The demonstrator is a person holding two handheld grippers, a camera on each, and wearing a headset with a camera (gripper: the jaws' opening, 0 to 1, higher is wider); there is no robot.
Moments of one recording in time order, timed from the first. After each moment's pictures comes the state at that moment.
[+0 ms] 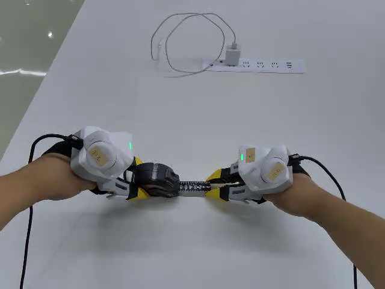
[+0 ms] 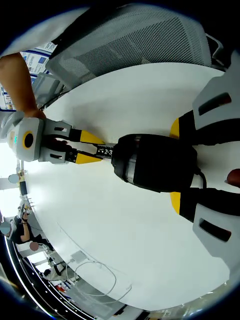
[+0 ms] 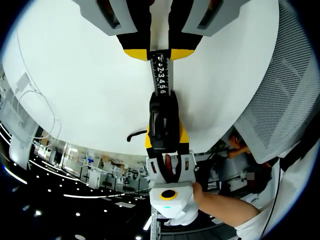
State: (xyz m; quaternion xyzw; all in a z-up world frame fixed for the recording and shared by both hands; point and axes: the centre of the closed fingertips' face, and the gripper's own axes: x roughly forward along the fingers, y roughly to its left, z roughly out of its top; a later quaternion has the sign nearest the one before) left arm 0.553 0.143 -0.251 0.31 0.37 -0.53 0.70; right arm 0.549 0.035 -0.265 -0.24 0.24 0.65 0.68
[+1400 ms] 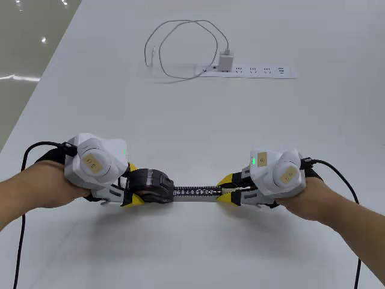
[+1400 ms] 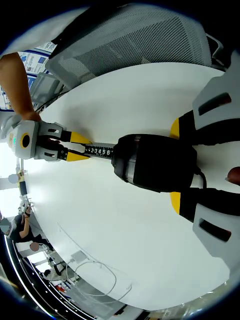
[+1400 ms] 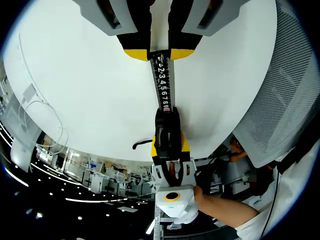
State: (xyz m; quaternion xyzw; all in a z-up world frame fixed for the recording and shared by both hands) left arm 0.551 0.141 -0.250 0.32 0.37 -0.53 0.70; right arm 0.552 -0.001 -0.266 -0.26 0.26 0.64 0.68
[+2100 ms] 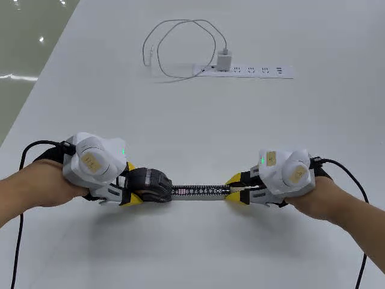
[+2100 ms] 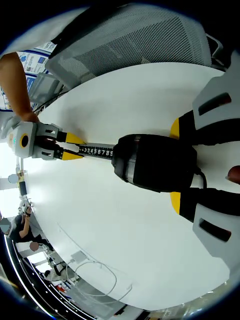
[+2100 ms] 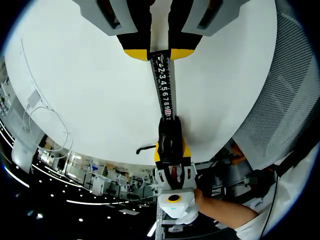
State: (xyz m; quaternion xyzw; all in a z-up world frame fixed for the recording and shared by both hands) left arm 0.552 0.142 -0.250 0.32 0.37 -0.52 0.70; right arm 0.555 -0.024 -0.267 -0.27 0.27 0.63 0.68
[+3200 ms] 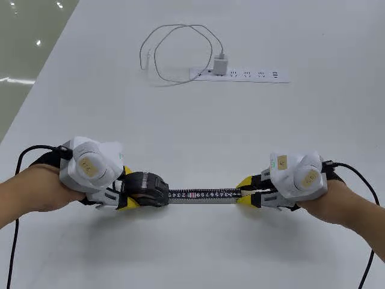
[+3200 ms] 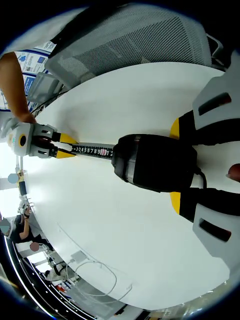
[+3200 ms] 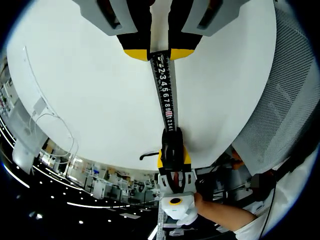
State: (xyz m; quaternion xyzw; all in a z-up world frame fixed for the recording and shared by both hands) left arm 0.551 0.141 -0.250 0.32 0.37 -0.52 0.70; right arm 0.557 -0.053 -0.268 -0.28 0.28 0.61 0.68
